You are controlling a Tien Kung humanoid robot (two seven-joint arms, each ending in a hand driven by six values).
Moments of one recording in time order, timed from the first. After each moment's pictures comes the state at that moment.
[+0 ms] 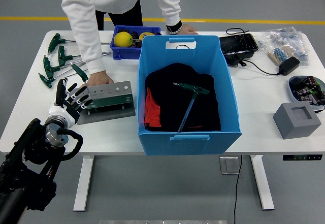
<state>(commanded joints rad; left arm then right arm) -0.26 0.02 -1.35 -1.31 0.62 0.64 0.27 0.08 -0.18 0.57 0.18 -0.20 -0.19 0.05</state>
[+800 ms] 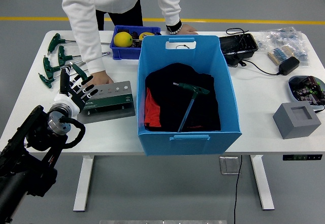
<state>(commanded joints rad) -0.36 0.06 -1.29 -1.23 0.52 0.61 0.25 0.08 -0.18 0.56 0.18 -0.19 -0.19 0.05</state>
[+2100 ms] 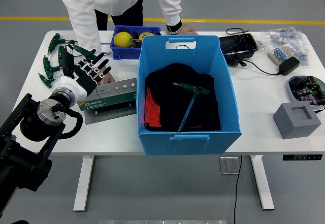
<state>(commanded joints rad) -0.38 0.14 -1.25 -1.45 0.29 0.60 0.22 0.06 -0.17 0.59 0.18 -0.22 -0.19 0.05</state>
